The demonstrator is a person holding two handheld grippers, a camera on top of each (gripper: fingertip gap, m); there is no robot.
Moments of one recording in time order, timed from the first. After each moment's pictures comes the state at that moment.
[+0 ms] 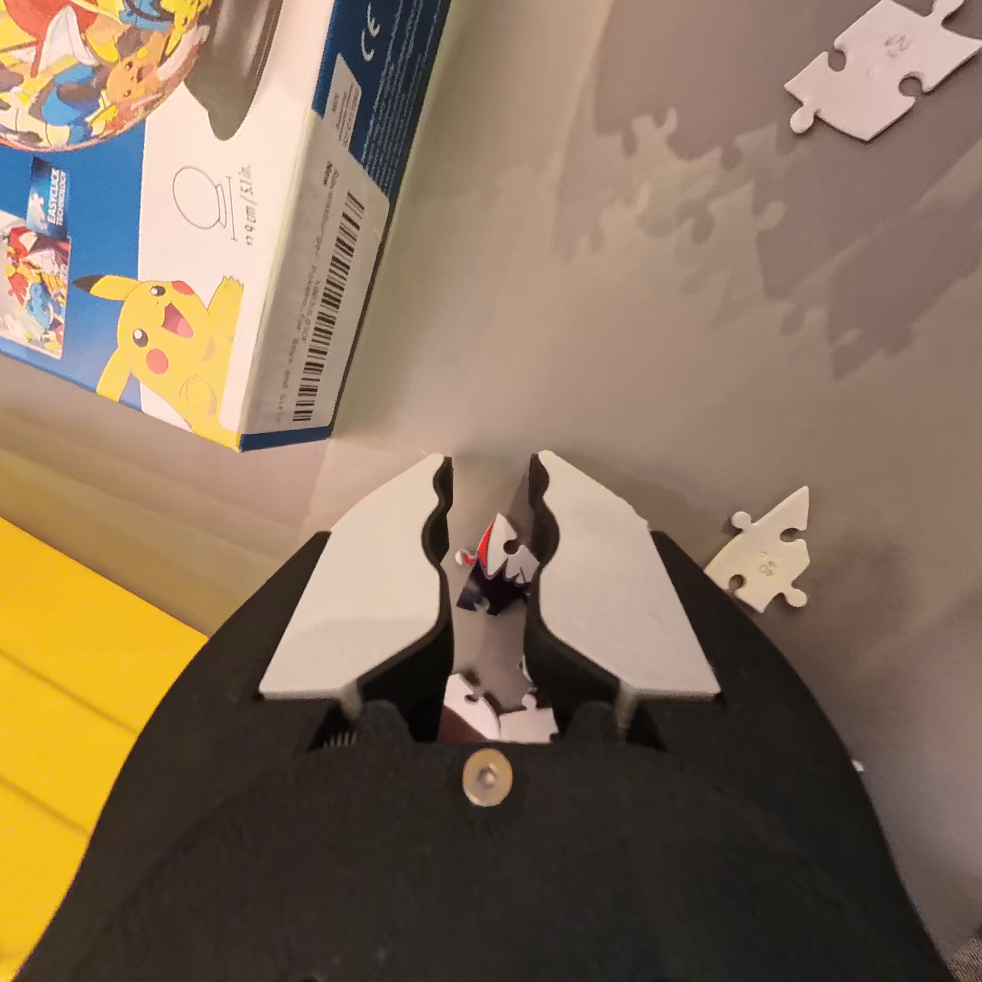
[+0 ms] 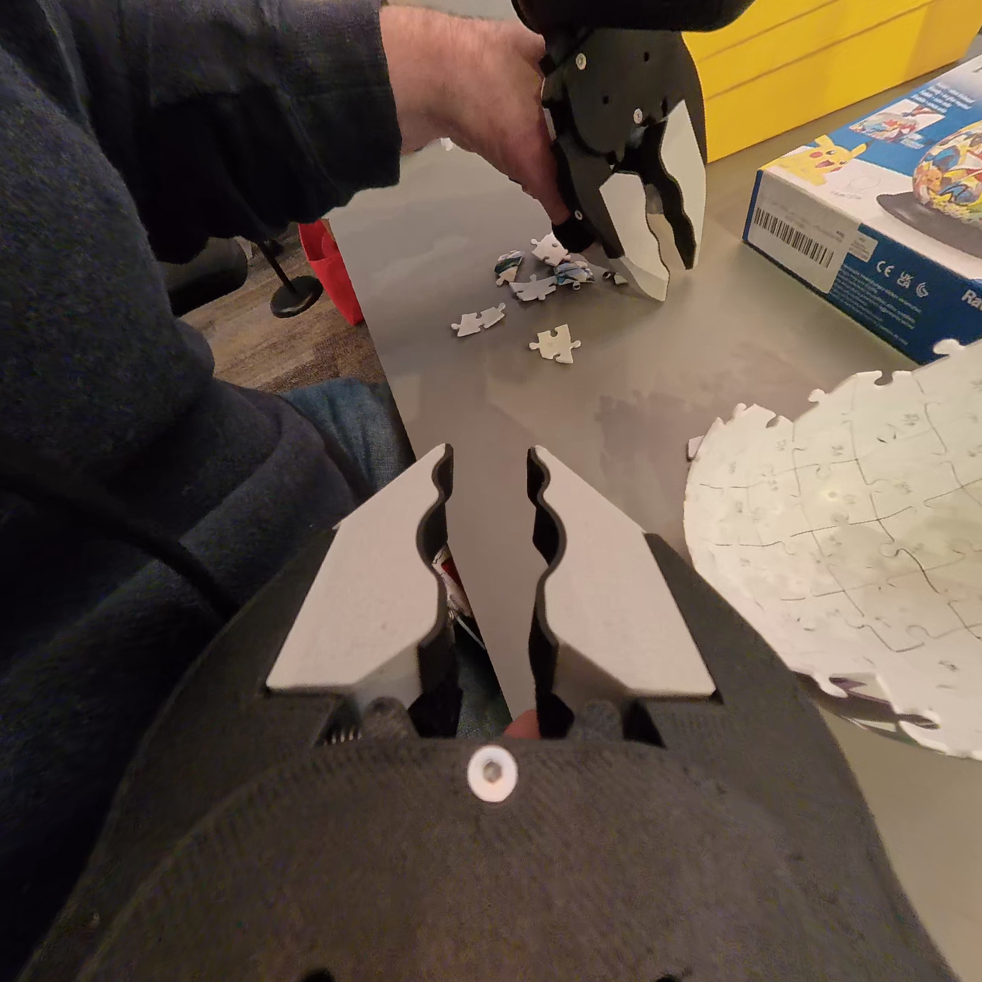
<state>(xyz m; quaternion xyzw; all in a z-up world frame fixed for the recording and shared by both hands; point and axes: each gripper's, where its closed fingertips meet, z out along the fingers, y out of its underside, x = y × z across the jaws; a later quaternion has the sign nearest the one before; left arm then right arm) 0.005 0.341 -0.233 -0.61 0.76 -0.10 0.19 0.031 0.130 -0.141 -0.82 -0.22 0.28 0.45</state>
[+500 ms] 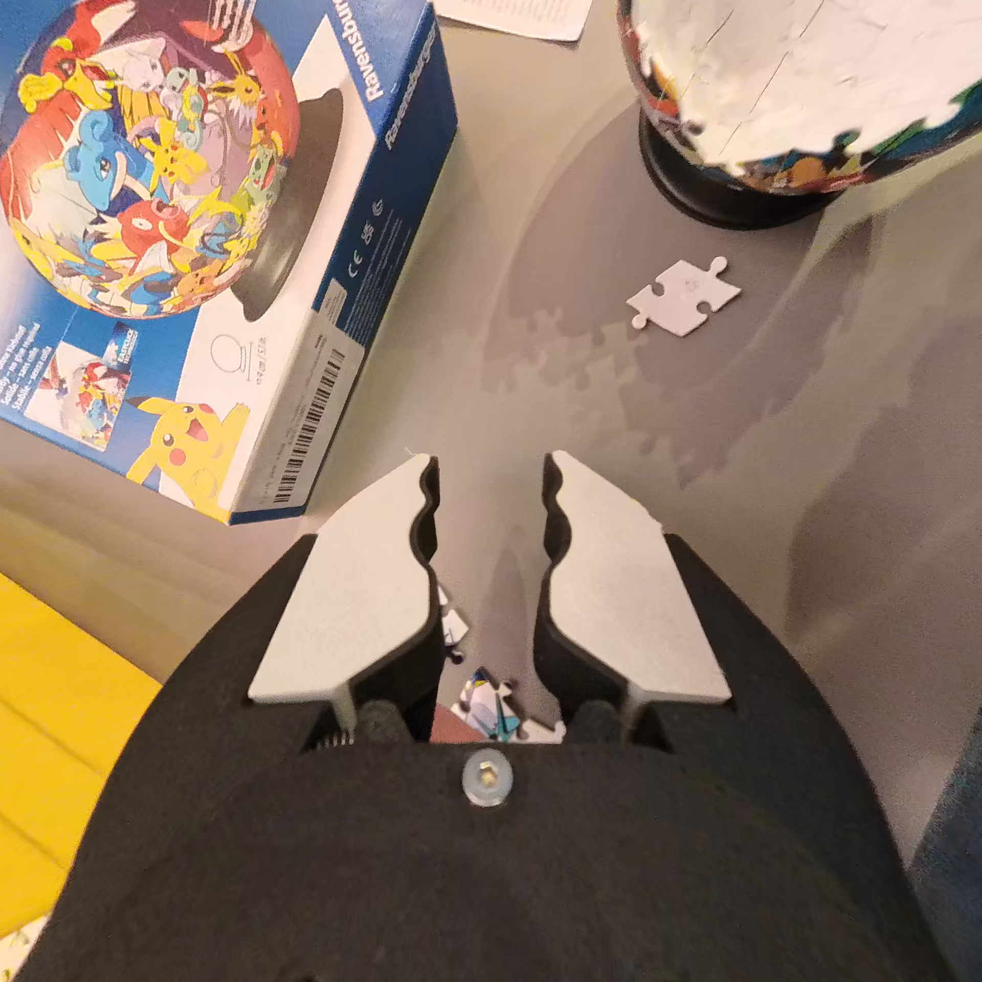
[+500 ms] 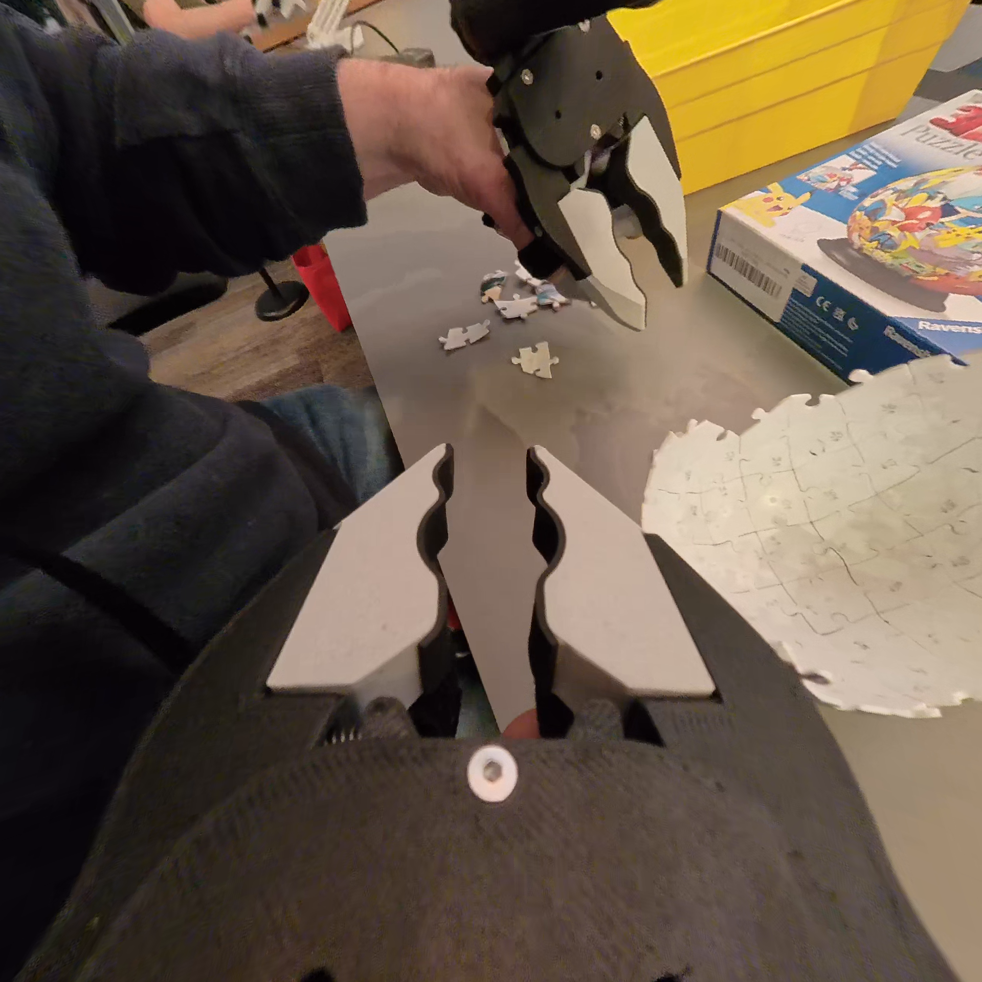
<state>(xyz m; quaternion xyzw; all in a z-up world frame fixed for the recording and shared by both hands) 0.032 0.305 -0.199 -0.61 0.73 -0.18 0.24 0.044 0.130 -0.125 -0.81 -0.23 0.26 0.46</state>
